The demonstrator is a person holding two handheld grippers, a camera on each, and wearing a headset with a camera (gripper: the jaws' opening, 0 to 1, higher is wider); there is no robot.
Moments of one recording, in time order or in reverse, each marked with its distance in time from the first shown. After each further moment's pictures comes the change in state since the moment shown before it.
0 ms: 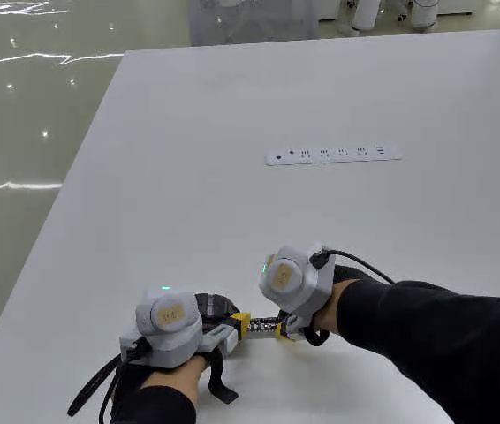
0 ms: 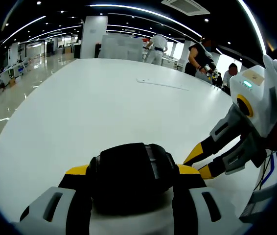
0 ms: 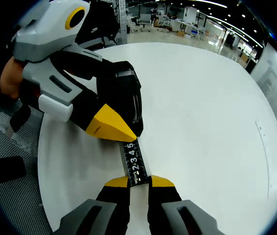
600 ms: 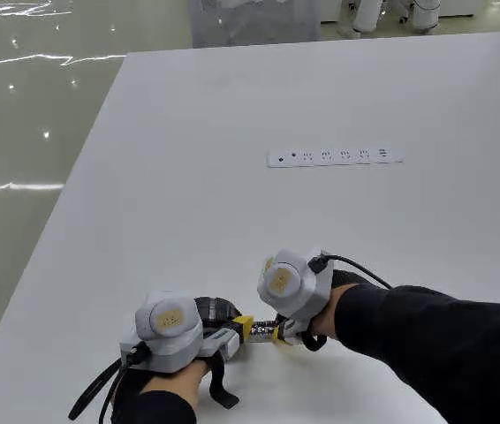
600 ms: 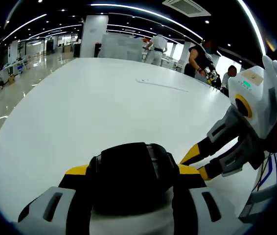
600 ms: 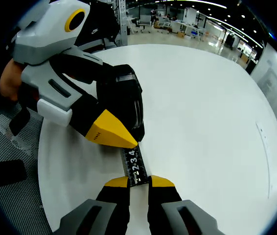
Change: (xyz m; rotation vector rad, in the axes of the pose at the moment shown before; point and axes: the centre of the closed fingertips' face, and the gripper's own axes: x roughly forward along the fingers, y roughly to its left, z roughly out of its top) left arm 0.000 0.000 0.000 -0.016 0.000 -0.019; right arm 0.001 0.002 0.006 -0.005 -0.017 0.007
